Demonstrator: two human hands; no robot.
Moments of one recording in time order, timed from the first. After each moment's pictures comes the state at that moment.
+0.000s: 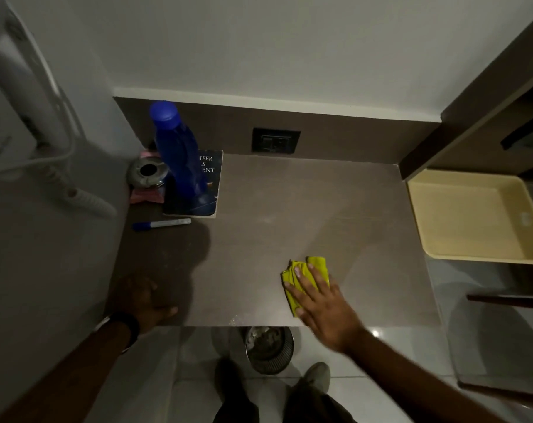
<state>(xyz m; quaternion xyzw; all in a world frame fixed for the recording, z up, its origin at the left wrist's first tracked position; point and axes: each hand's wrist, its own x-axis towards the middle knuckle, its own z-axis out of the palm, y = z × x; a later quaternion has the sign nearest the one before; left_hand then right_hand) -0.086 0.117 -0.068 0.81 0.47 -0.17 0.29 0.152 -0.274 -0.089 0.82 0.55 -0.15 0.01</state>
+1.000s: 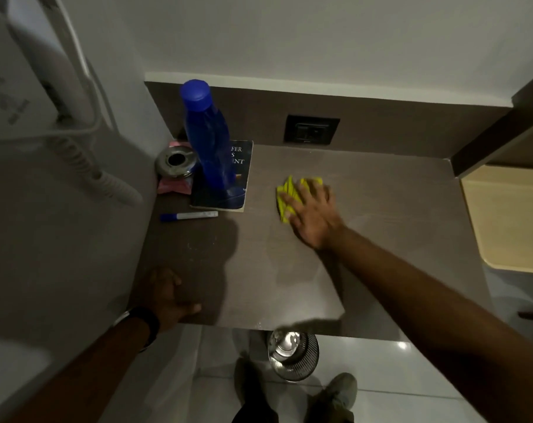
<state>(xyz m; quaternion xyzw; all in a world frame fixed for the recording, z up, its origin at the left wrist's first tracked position) -0.094 0.121 -0.086 0.83 0.45 -0.11 0.30 0.263 -0.073 -0.075 0.86 0.51 -0.07 0.03</state>
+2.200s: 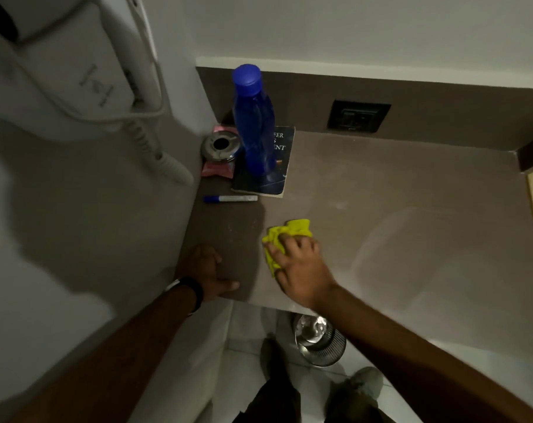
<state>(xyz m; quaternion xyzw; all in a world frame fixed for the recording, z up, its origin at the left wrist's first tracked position) -0.090 0.115 -0.058 0.80 0.49 -0.19 0.29 0.095 -0.074 -0.088 0.80 0.60 -0.08 -0.03</state>
